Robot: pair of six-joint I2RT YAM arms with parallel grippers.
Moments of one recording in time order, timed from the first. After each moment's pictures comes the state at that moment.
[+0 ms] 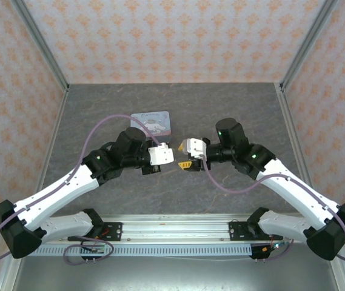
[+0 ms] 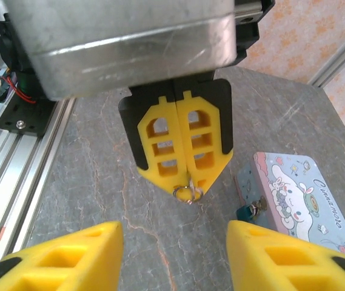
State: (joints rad) left arm -0.75 1.09 0.99 -0.54 0.21 0.64; right arm 0.69 1.08 1.00 -0.47 -0.66 -0.72
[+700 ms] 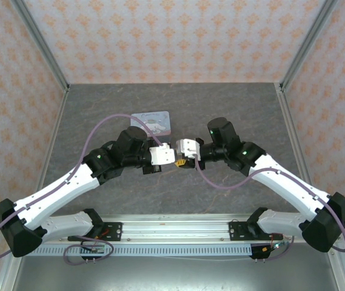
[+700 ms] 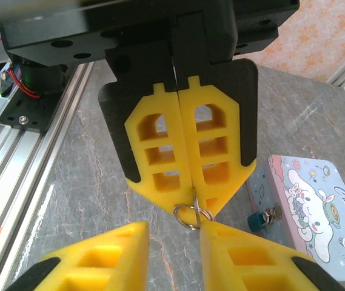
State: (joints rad) left arm -0.76 1.10 1.02 -0.55 0.21 0.66; right arm 0.71 1.16 1.00 -0.43 -0.67 -0.73
